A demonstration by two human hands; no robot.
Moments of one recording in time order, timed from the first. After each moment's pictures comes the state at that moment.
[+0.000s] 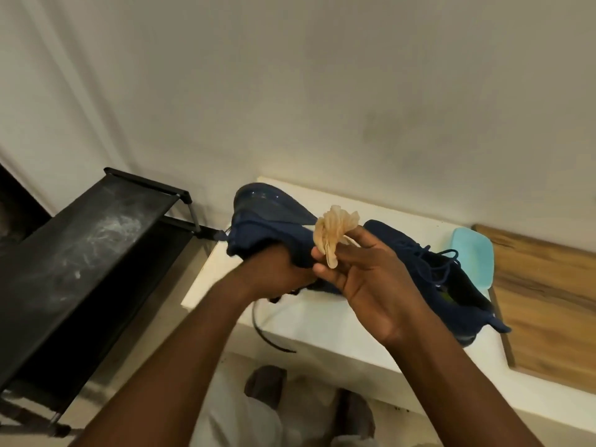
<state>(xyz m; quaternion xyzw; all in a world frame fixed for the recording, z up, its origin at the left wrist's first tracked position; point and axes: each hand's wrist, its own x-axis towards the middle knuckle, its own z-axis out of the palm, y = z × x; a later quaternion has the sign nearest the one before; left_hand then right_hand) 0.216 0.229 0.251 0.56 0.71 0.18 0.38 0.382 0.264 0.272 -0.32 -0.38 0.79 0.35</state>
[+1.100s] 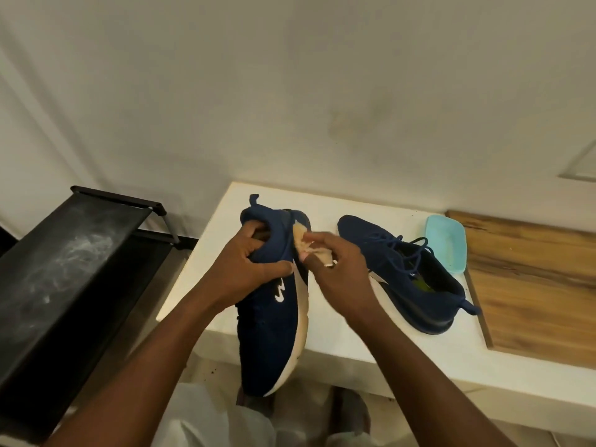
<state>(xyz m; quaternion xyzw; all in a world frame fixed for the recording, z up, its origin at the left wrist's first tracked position) 0.213 0.241 0.214 0.51 0.64 0.42 0.39 0.391 0.293 0.208 -0.47 -0.70 0.40 0.35</state>
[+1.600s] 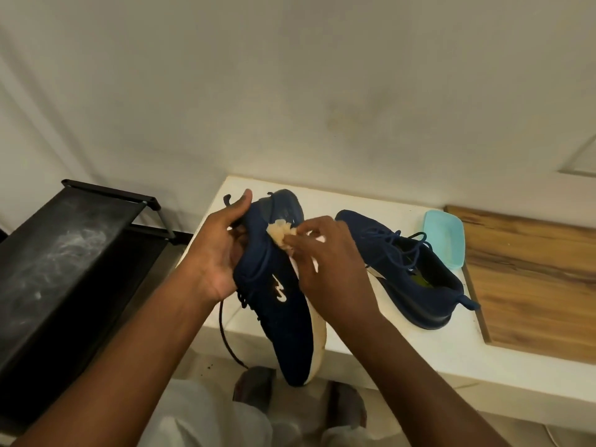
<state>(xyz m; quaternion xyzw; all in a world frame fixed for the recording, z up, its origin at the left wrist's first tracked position) 0.220 0.243 0.255 0.08 0.51 0.58 0.63 0.386 0.269 0.236 -0.40 -0.86 0.08 0.31</state>
